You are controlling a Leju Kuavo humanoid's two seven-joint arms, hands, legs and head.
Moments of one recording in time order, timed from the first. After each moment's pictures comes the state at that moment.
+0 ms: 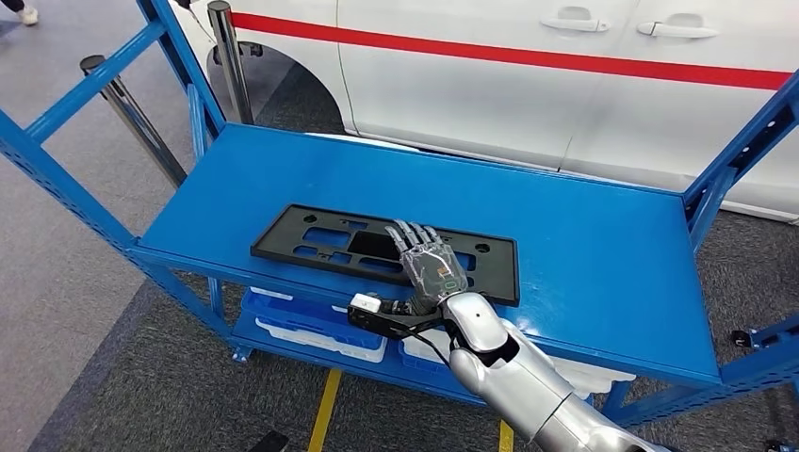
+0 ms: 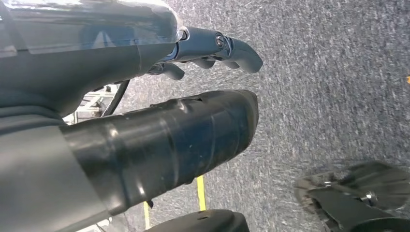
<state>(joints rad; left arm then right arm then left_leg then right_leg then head) -0.19 -0.18 0.67 -0.21 -1.19 0.03 0.16 -0.55 -0.02 0.79 -1.14 1.04 -0.14 0.08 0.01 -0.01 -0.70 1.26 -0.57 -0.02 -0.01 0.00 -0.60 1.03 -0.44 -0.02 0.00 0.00</state>
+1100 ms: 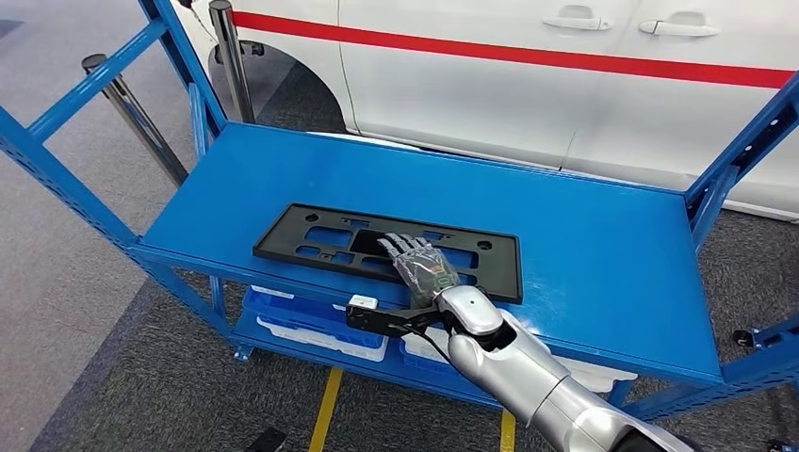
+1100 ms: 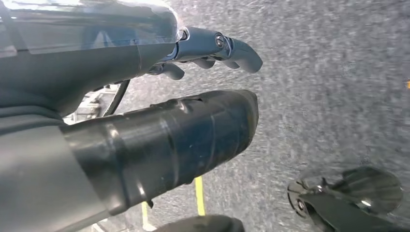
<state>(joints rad) -0.20 -0.17 0.67 -0.21 -1.17 0.03 0.16 -0.63 -0.02 0.84 -1.05 0.89 -0.02 0.03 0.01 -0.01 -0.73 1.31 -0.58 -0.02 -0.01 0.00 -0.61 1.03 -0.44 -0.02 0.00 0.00</state>
